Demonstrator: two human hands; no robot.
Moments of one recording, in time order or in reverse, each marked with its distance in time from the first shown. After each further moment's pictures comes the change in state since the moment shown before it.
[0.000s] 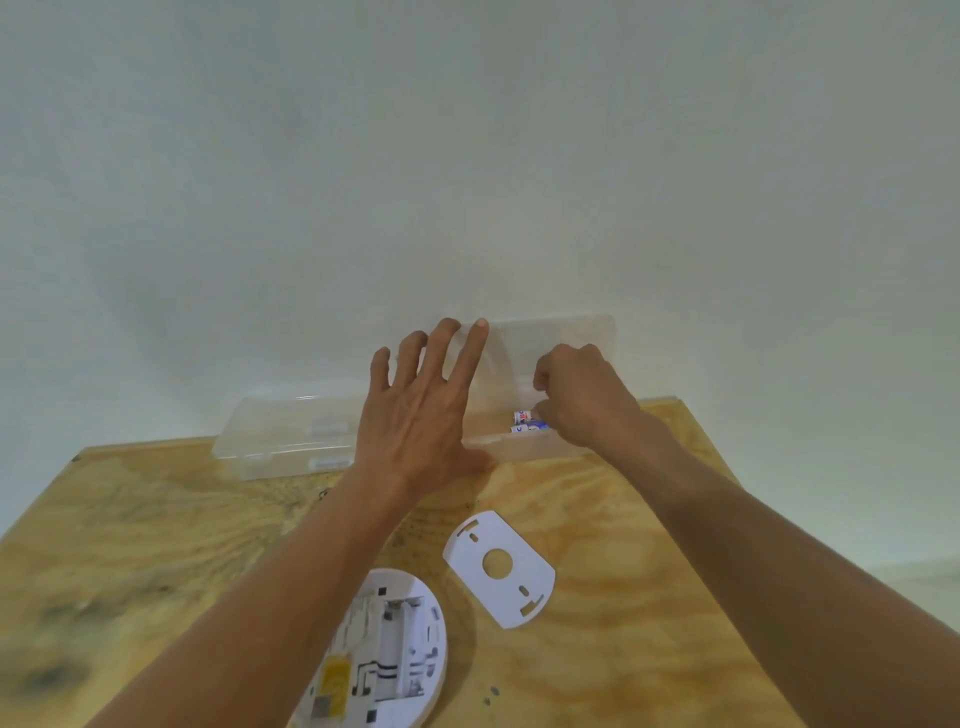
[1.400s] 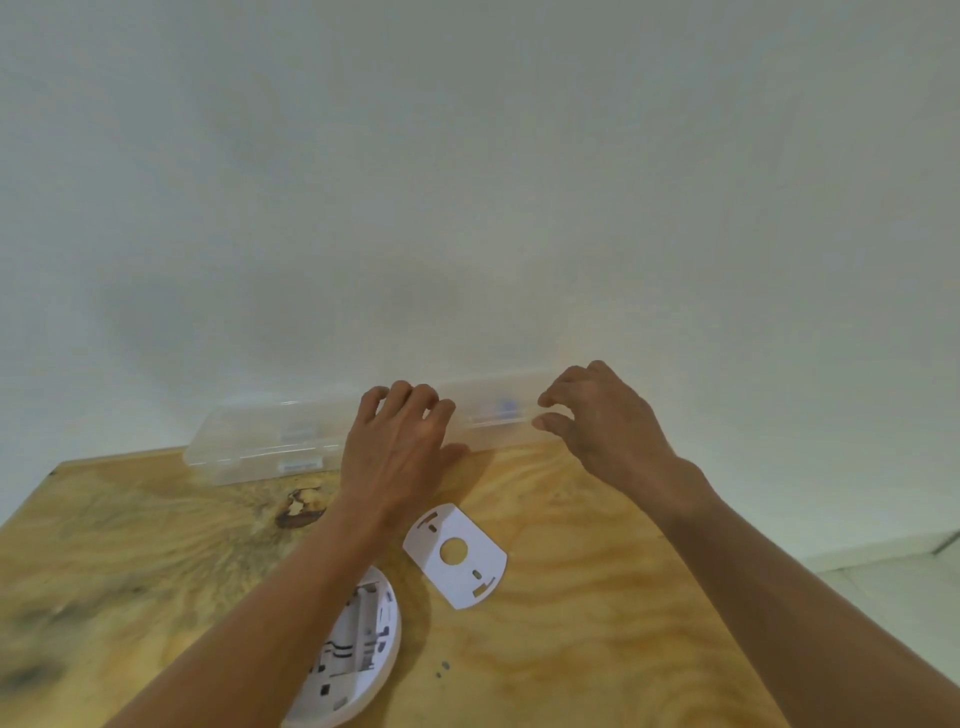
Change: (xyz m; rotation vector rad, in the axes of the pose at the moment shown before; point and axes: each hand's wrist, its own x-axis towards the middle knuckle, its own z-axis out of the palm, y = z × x) left_hand -0.022 0.023 0.015 -0.012 0.132 0.083; right_hand -0.054 0.057 -0.014 -0.052 0.203 -0.200
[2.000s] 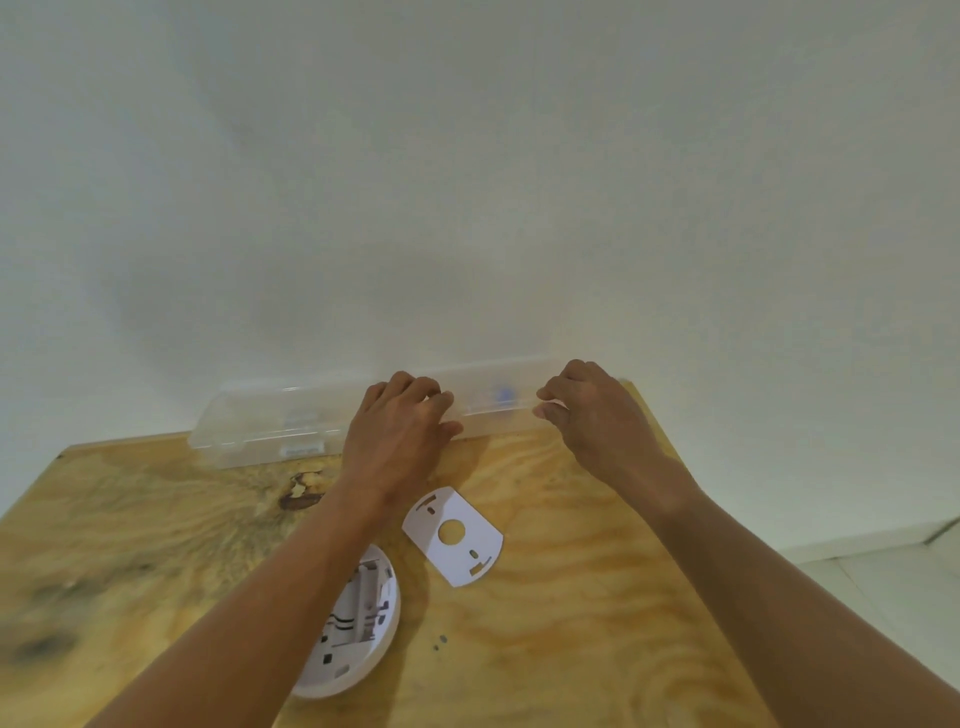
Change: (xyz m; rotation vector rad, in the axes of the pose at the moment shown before) left_hand 0.001 0.002 -0.006 -0.165 -0.046 -0.041; right_hand -0.008 0.002 0.013 0.038 0.091 -0.029
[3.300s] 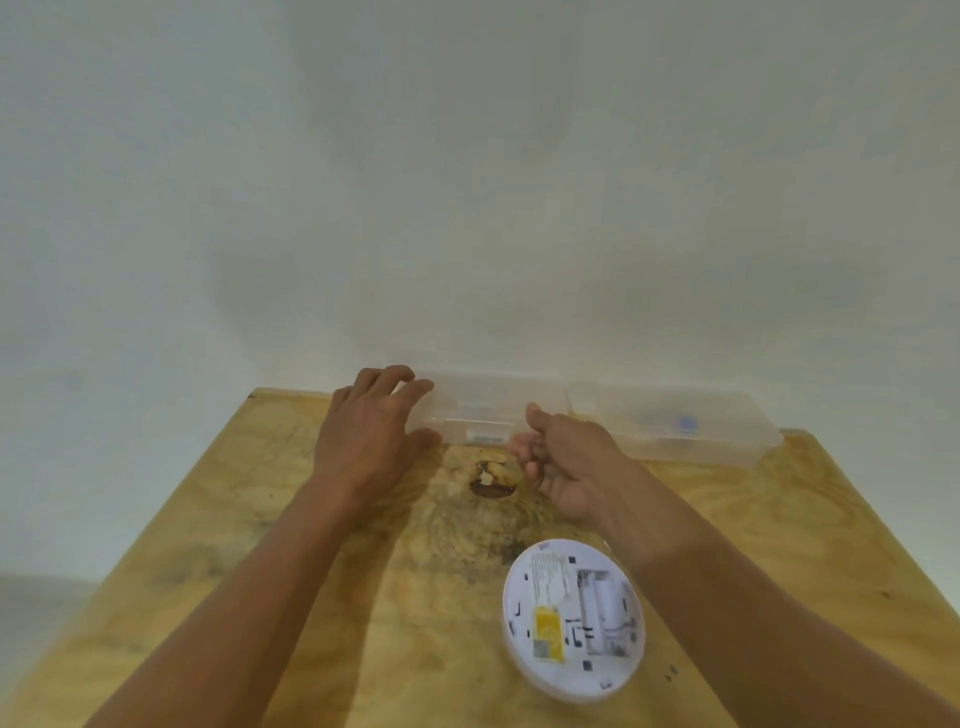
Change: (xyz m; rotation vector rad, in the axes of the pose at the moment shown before) left_hand -0.086 -0.189 -0.036 -0.082 -0.077 -0.332; right_hand 0.044 -0.210 0.089 1.247 -0.350 1.028
